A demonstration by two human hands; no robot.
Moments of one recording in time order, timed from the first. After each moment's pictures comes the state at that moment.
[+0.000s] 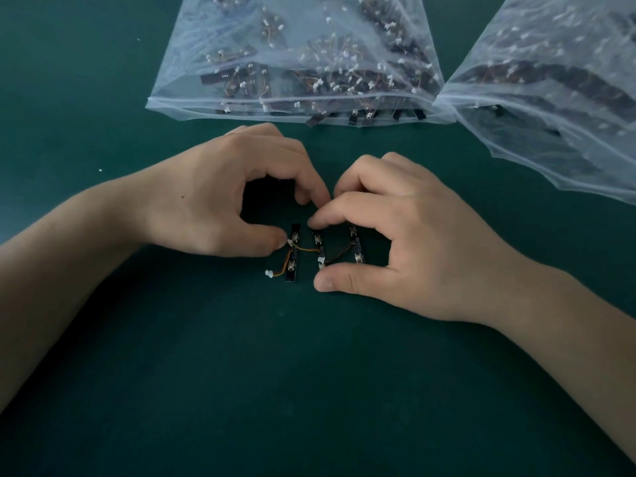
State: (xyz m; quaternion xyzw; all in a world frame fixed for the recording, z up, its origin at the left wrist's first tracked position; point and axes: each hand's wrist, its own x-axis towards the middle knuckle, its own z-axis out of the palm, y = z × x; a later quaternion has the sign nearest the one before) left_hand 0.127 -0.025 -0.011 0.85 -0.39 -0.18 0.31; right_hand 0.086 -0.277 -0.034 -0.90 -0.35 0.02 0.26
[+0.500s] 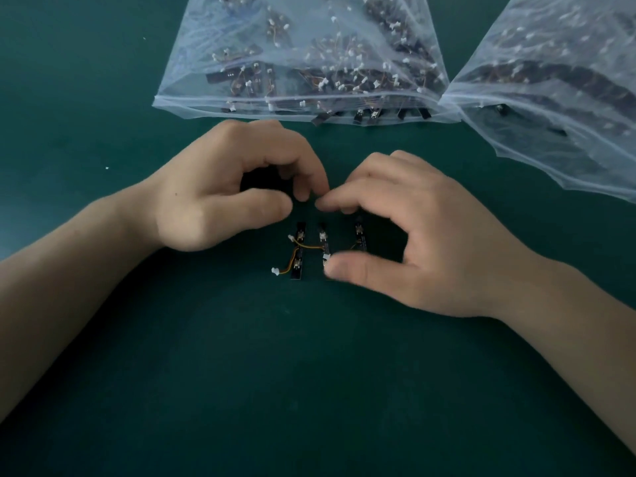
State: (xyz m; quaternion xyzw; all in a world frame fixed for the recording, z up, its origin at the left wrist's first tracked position) left_hand 0.125 -0.024 -0.016 0.84 -0.38 -0.10 0.37; right_hand 0.085 -0.280 -0.030 -0.89 -0.34 0.02 0.30
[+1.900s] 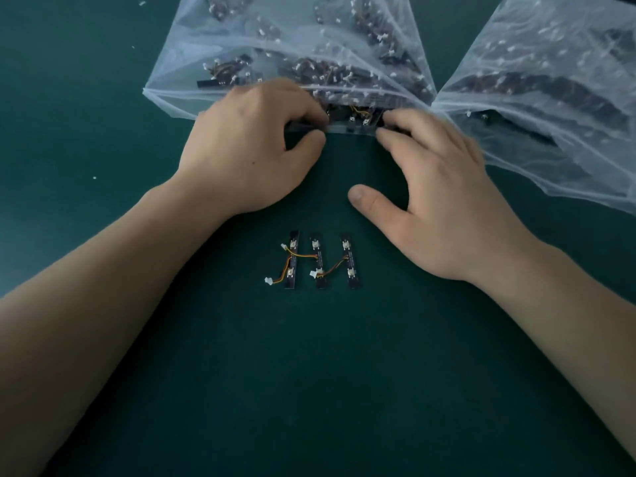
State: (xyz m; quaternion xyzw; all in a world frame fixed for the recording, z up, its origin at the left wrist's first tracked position) left_hand 0.155 -0.064 -0.029 0.95 -0.17 0.09 0.26; right_hand 0.110 -0.287 -0.037 -0.98 -0.16 -0.03 0.14
